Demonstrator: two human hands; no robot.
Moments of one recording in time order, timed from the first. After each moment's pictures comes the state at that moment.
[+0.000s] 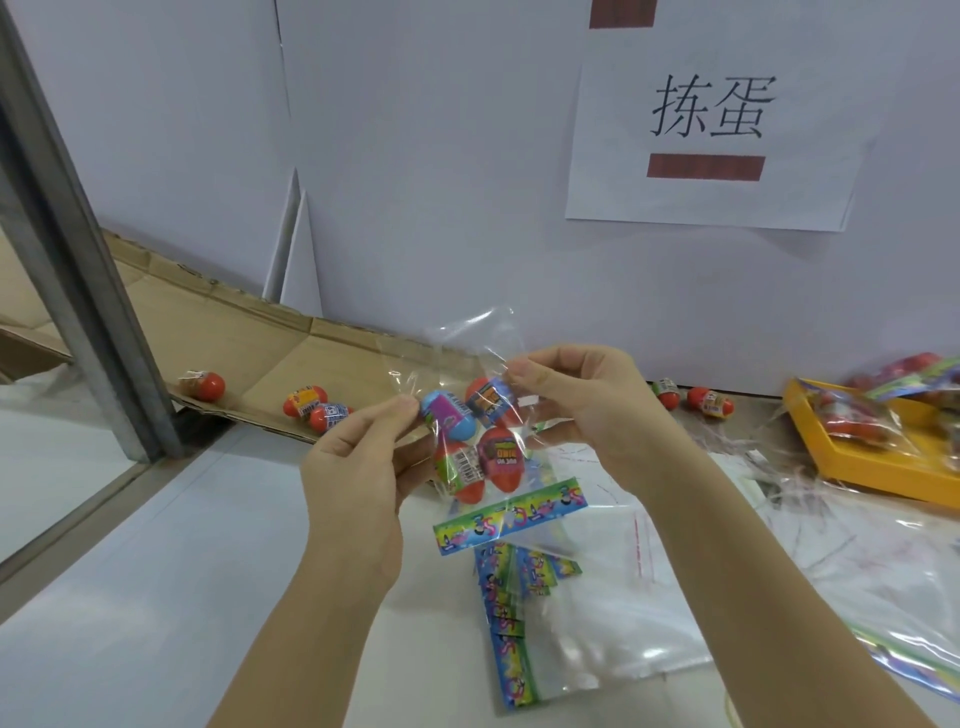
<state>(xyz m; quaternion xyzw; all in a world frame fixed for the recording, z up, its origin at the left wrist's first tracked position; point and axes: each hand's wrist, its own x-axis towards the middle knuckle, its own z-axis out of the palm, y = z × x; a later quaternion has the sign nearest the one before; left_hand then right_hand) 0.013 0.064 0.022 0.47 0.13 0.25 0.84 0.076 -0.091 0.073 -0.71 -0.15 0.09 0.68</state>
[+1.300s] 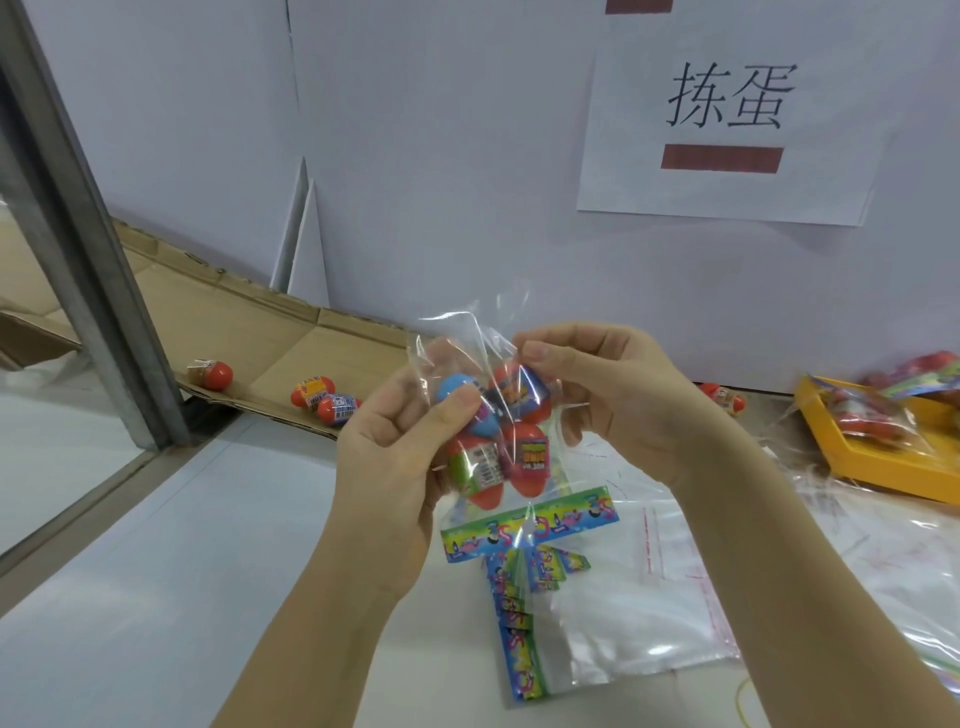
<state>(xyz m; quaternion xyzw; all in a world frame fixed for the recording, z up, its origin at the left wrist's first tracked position) -0.003 0.055 0.036 0.50 -0.03 0.17 0.85 0.073 -0.102 0.083 -0.67 -0.26 0.15 0.68</state>
